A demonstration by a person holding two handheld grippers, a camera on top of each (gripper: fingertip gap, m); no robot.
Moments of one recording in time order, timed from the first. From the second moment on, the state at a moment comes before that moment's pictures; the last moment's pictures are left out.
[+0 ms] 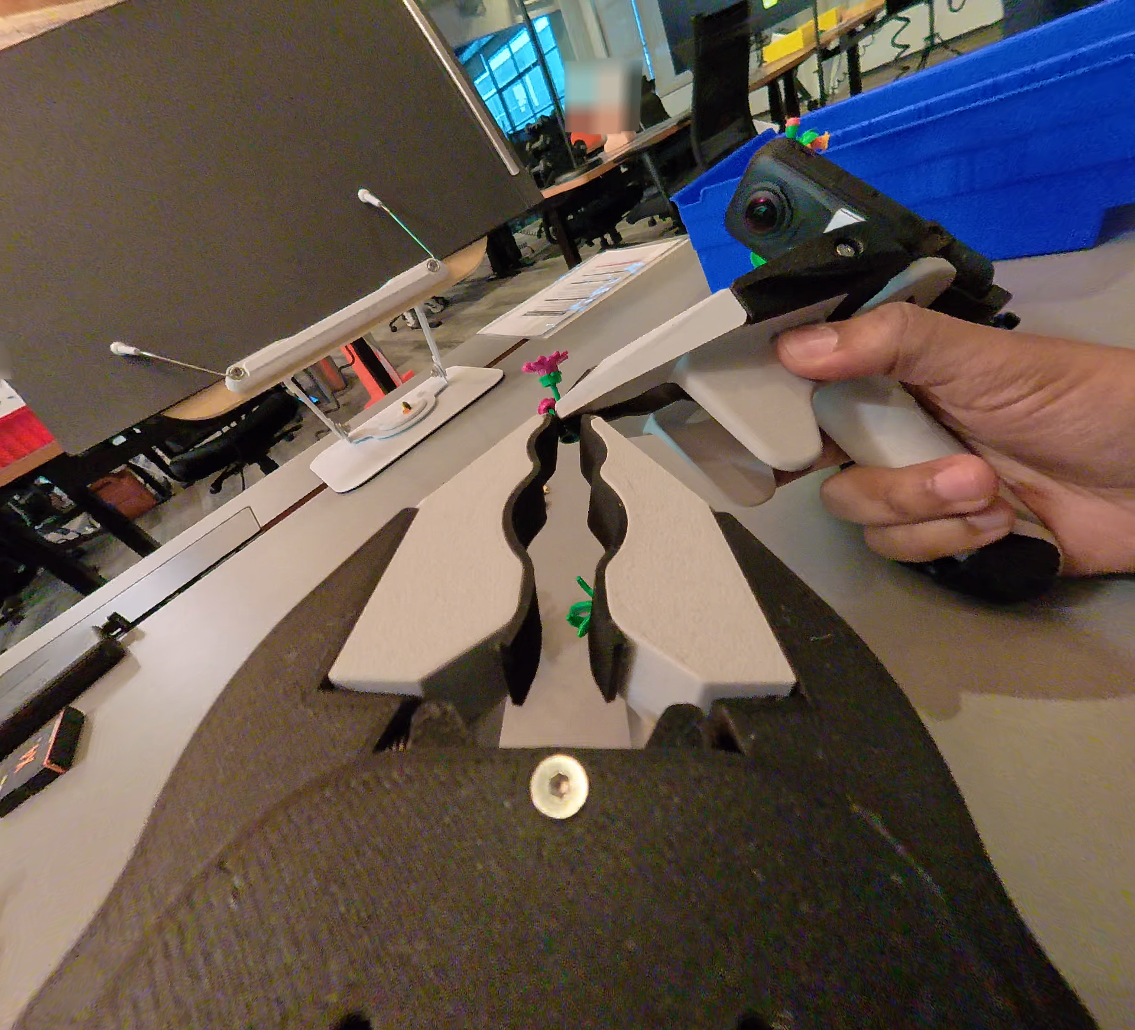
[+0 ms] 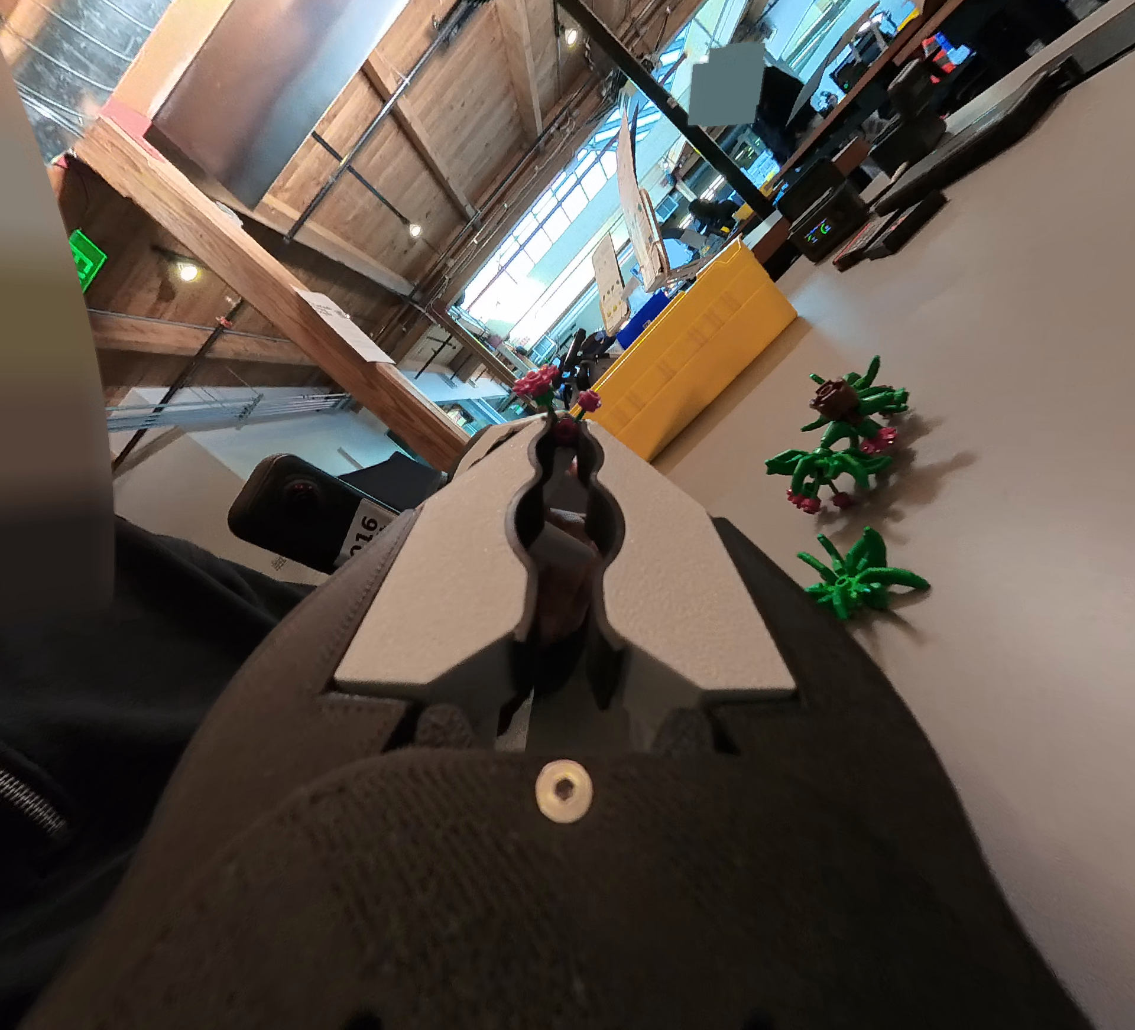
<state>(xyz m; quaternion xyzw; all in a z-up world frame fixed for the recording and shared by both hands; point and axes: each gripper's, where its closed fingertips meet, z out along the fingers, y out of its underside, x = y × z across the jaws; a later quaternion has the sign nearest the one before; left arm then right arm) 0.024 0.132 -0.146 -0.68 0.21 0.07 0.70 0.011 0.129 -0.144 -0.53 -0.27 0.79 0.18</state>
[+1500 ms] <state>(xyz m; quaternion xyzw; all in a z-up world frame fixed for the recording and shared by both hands) 0.026 0.129 -0.141 -0.66 0.20 0.05 0.72 0.015 0.128 -0.137 -0.51 -0.24 0.81 0.18</state>
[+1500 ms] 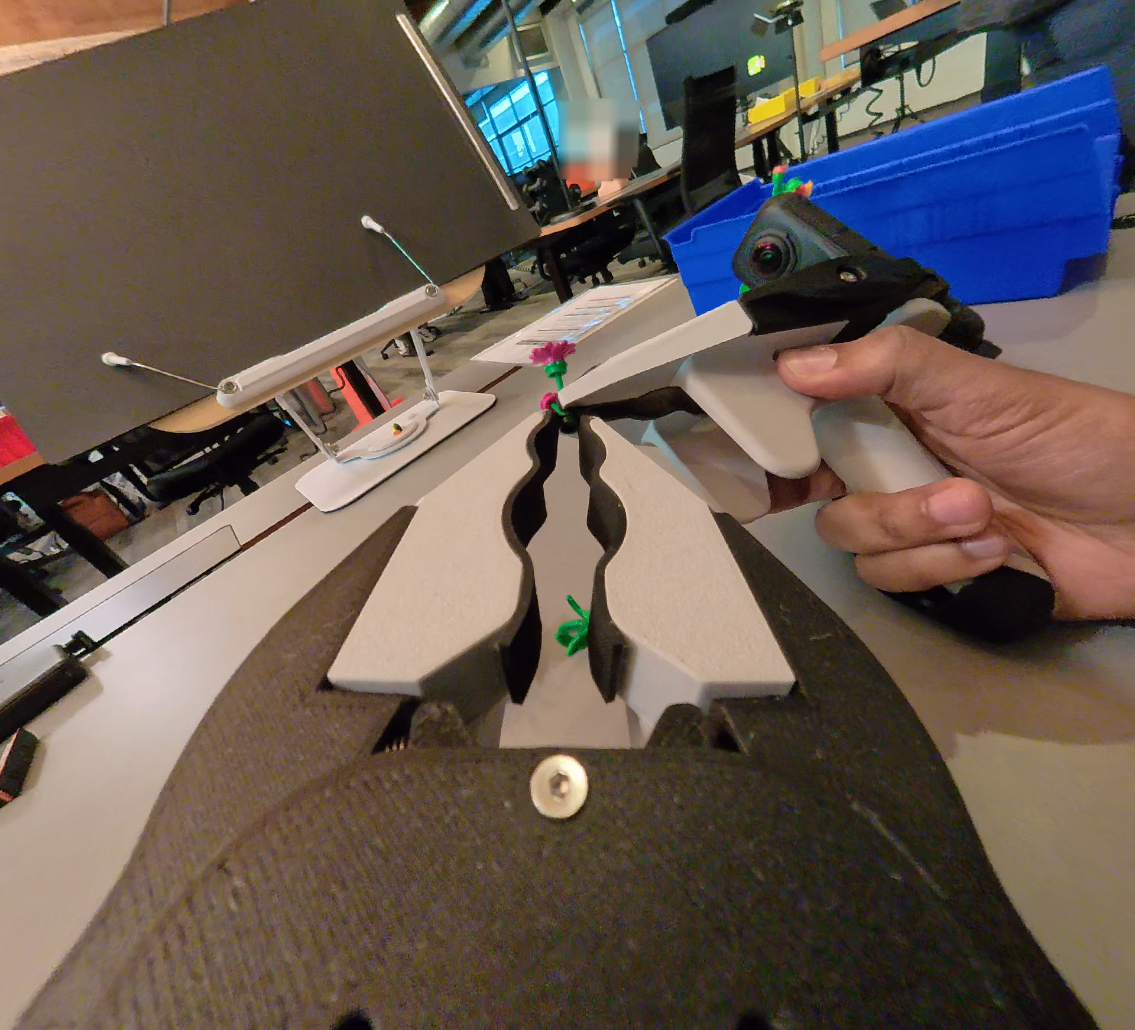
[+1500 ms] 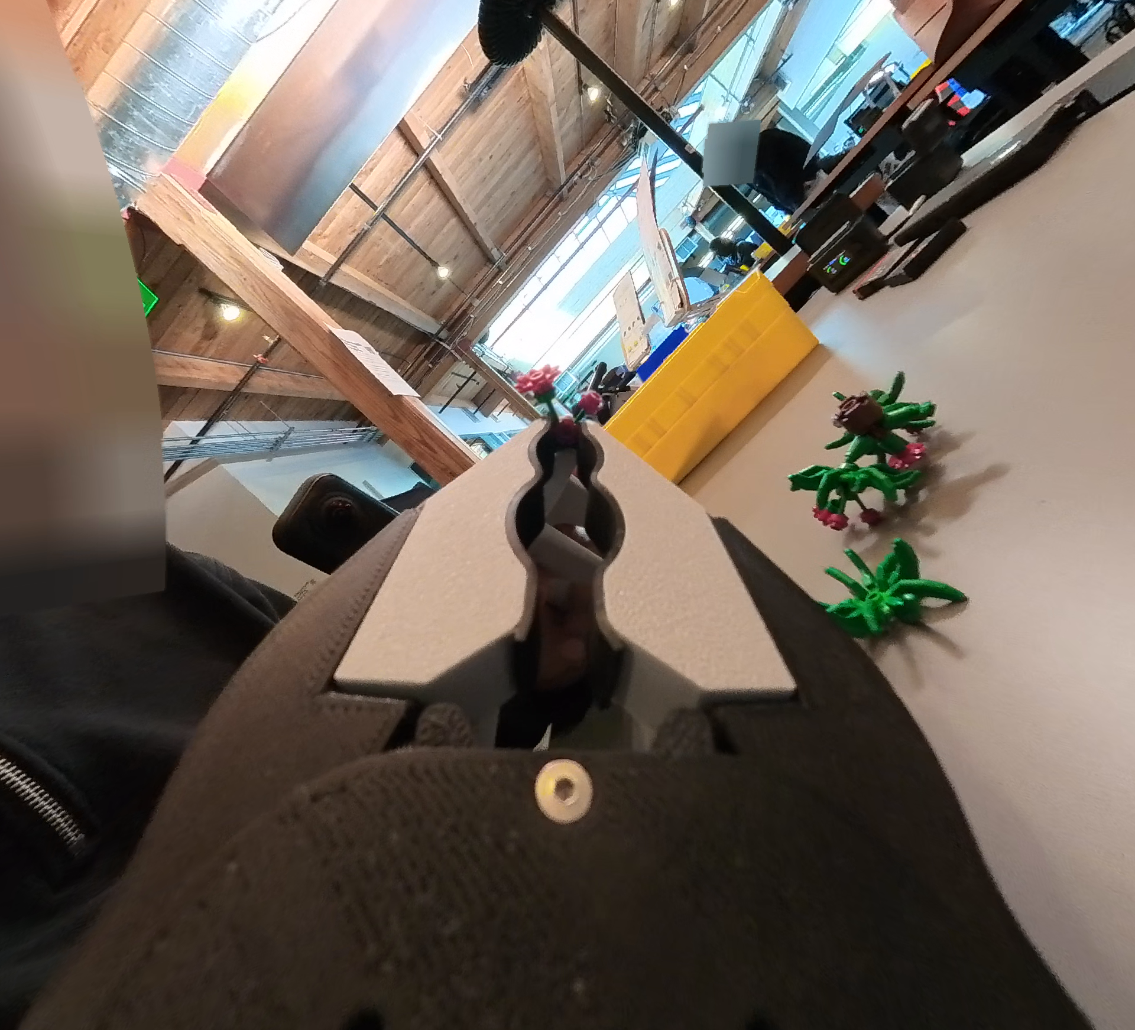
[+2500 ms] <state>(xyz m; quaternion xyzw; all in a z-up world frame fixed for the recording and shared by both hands) -0.017 0.189 -0.169 -0.80 0.16 -0.01 0.58 0.046 0.154 -0.109 -0.50 -0.33 0.64 0.48</state>
